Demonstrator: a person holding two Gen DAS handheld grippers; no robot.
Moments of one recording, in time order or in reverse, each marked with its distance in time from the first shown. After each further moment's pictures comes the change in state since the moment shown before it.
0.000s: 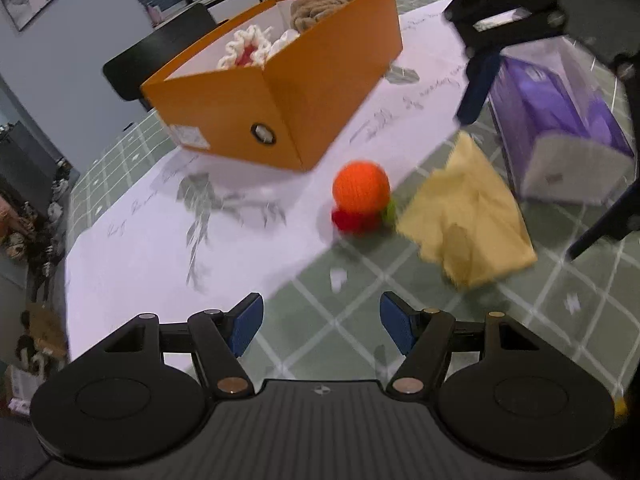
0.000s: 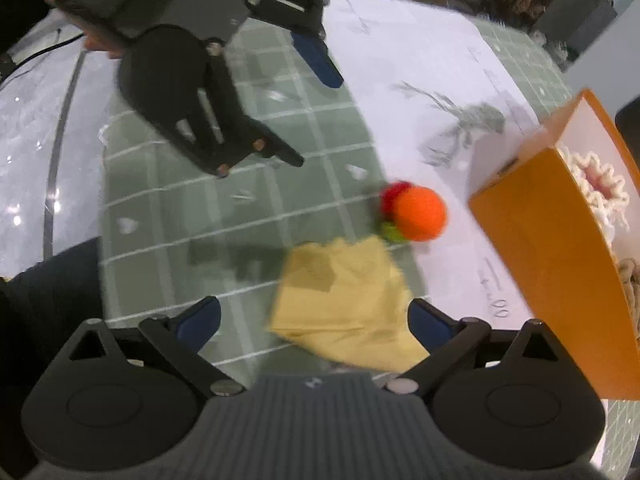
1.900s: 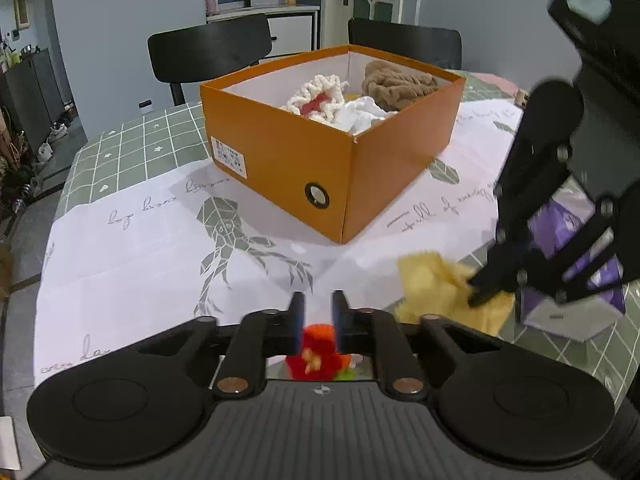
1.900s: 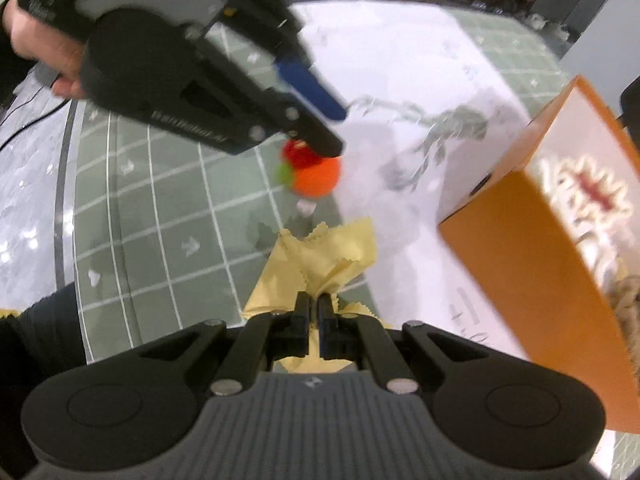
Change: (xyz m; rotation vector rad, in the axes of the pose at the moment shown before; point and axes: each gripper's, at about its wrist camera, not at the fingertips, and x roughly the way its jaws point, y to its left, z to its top) left arm -0.006 0.065 0.010 -0.311 -0.122 -0.096; right arm 0.009 -0.051 0.011 0.065 -0.051 0.065
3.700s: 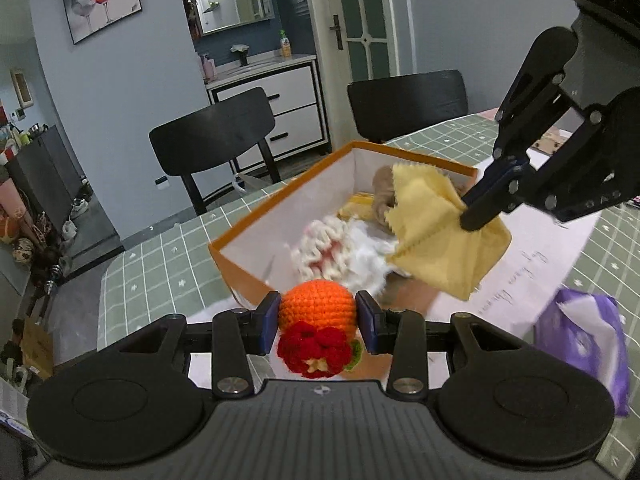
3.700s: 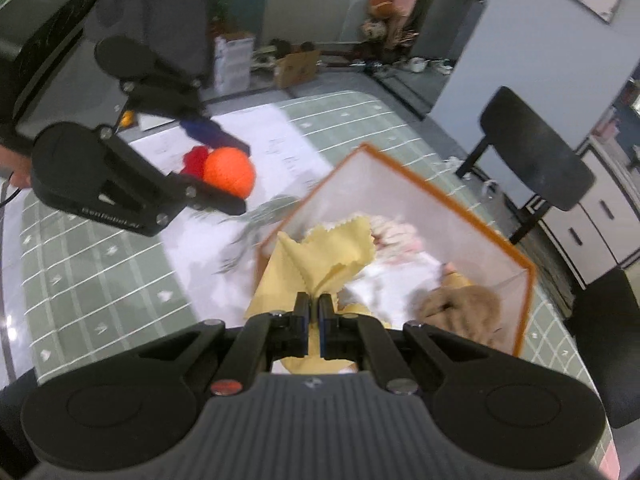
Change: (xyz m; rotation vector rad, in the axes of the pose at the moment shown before) left arm -0.005 -0.021 0.124 0.134 -0.126 0.111; right arm -0.131 -0.097 -0.013 0.203 -0.236 -0.251
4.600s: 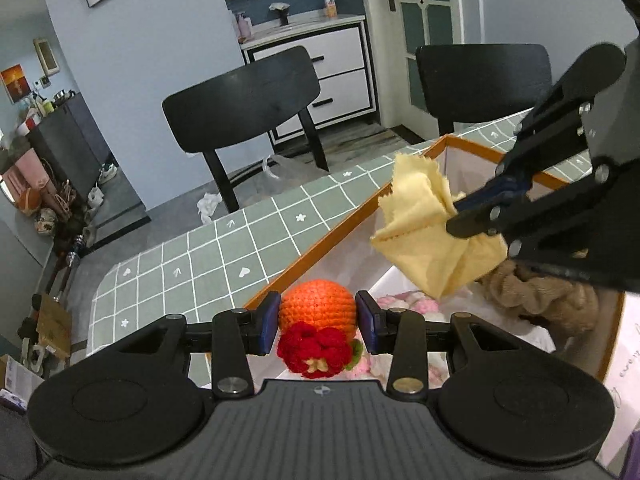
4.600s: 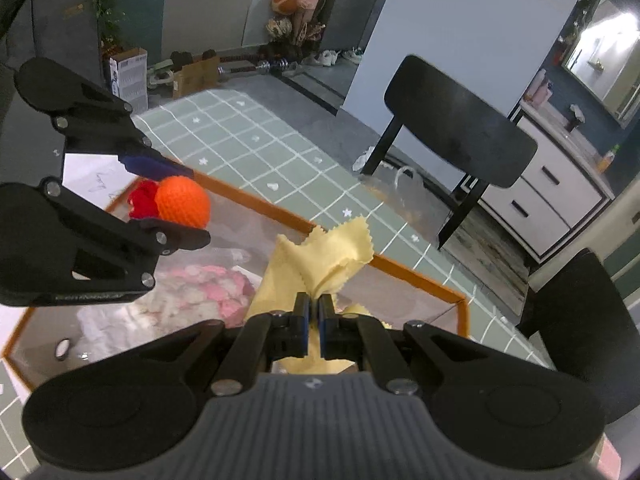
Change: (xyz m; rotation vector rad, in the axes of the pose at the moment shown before) left arm 0.139 0.024 0.059 -0.067 0.122 0.121; right arm 0.137 -0.126 0.030 0.157 -0.006 -0.187
